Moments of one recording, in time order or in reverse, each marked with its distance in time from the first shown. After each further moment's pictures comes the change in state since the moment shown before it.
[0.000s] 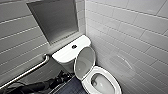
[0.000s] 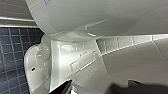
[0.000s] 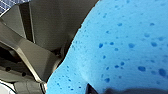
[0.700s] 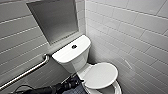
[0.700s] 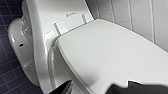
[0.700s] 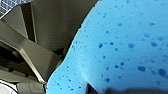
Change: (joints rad) left arm 0.076 0.087 0.067 0.135 0.083 0.003; right arm 0.003 0.010 0.000 0.000 0.000 0.000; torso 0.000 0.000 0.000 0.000
